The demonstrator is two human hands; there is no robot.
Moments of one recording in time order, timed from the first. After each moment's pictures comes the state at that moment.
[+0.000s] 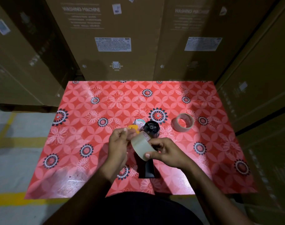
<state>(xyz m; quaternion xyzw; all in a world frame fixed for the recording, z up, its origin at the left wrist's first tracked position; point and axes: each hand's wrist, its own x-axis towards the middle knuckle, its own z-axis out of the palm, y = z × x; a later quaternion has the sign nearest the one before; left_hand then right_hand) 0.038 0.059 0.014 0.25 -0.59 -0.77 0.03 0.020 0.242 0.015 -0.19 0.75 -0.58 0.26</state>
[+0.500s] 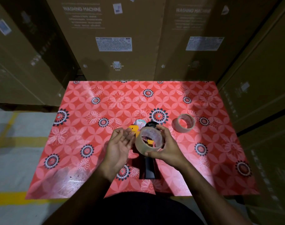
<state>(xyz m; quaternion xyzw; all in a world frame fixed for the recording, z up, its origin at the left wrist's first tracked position) 0.035 0.038 -0.005 0.25 -0.33 -0.91 -0.03 0.020 0.244 0.004 -0.06 0.77 -0.60 0.20</state>
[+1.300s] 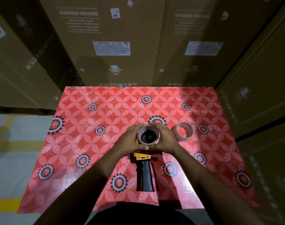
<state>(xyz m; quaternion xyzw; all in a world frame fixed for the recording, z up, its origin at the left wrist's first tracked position) -0.053 0.044 -0.036 -0.03 -0.89 -0.41 -0.18 -0.078 0.245 -0.029 -0.18 0.91 -0.35 0.13</state>
